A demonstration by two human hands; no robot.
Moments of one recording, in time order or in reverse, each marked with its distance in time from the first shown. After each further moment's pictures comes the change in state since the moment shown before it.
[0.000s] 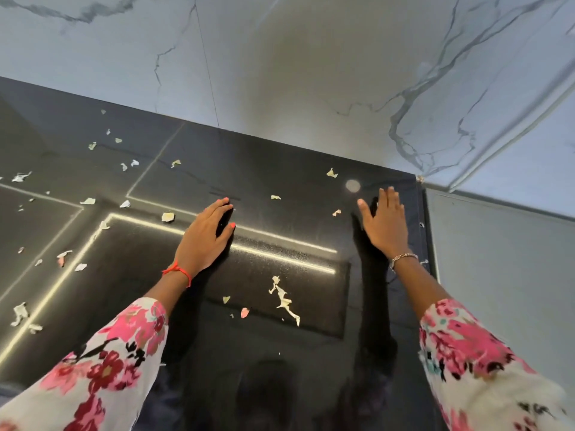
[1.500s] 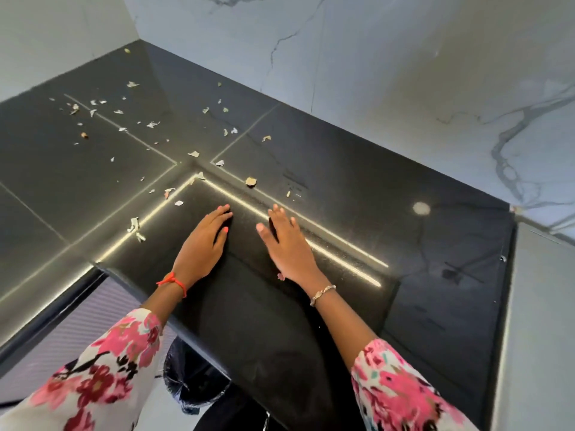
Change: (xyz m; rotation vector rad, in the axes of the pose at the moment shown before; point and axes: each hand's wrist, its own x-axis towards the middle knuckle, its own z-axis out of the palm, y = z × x) left_hand -0.126 -0.034 -0.049 0.028 0.174 -0.282; right_hand -0.152 -0.198 0.080 0.341 -0.495 -0.634
